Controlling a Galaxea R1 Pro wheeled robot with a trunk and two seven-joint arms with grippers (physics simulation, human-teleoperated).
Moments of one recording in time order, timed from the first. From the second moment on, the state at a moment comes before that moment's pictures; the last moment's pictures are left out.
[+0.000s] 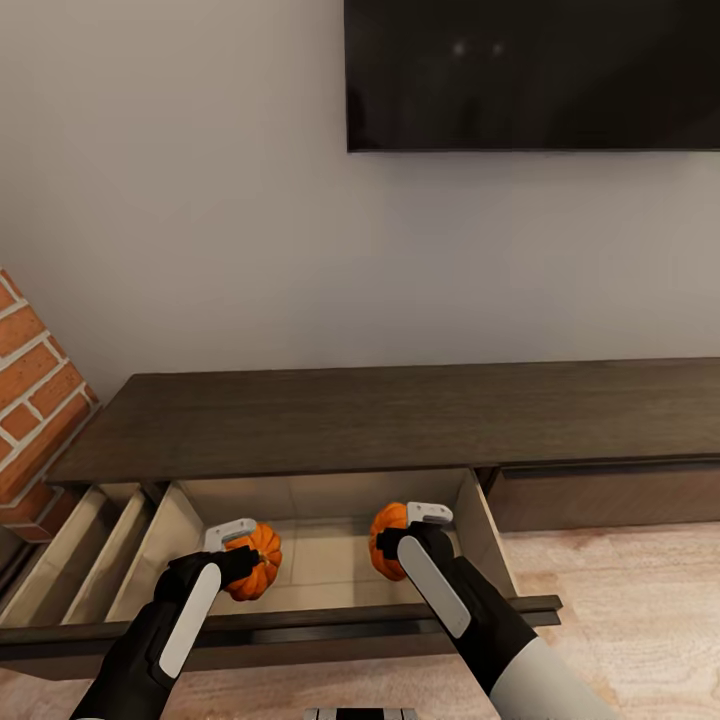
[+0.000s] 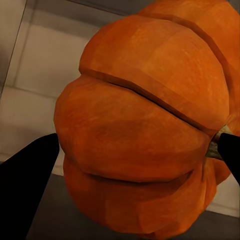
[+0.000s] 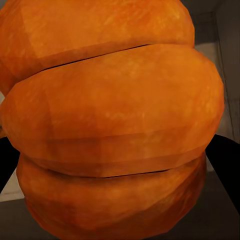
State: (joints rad) left arm -0.39 0.01 -0.04 -1.20 0.45 0.74 0.42; right arm -0.59 0.10 0.54 -1.07 -0.82 0.67 -0.81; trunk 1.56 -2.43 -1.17
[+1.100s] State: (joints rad) left arm -0.51 0.01 -0.04 -1.10 0.44 0.78 0.43; right arm -0.77 0.17 0.55 -0.80 -0.82 0.67 -0.81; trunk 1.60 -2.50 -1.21
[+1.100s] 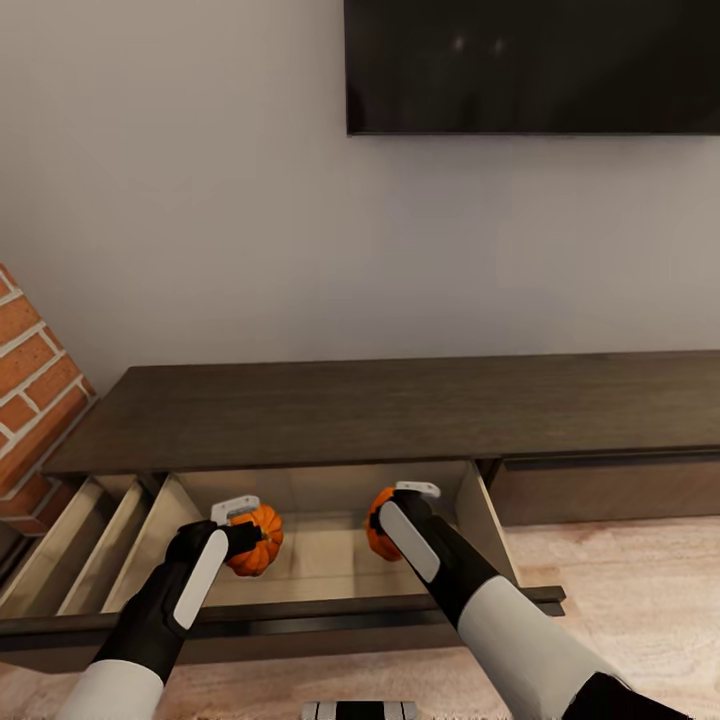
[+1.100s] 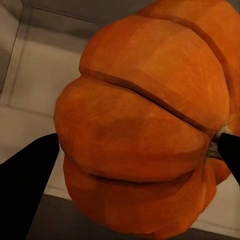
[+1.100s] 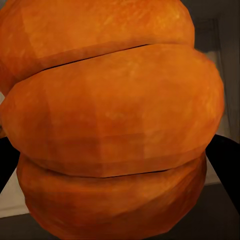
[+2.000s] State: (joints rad) left arm -0.51 0.00 -0.04 -1.11 0.43 0.77 0.43; right arm -0.85 0.17 0.55 -0.63 -0.82 0.62 -0.73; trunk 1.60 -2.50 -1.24
